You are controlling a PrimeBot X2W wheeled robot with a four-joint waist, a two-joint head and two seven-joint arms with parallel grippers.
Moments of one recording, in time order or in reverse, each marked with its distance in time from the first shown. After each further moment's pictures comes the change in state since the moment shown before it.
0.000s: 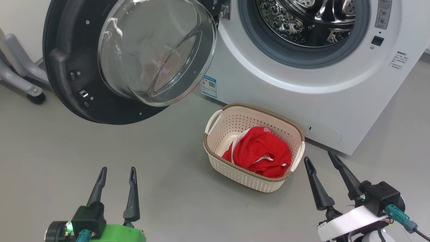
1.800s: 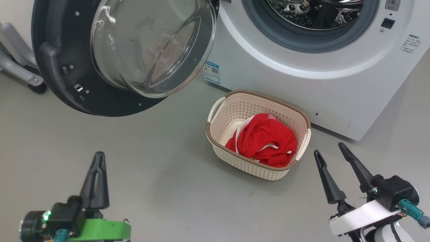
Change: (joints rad) left arm 0.018 0.028 0.044 -0.142 0.013 0.007 0.000; right arm -0.015 -0.065 -0.002 -0.025 0.016 0.000 0.000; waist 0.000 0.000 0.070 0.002
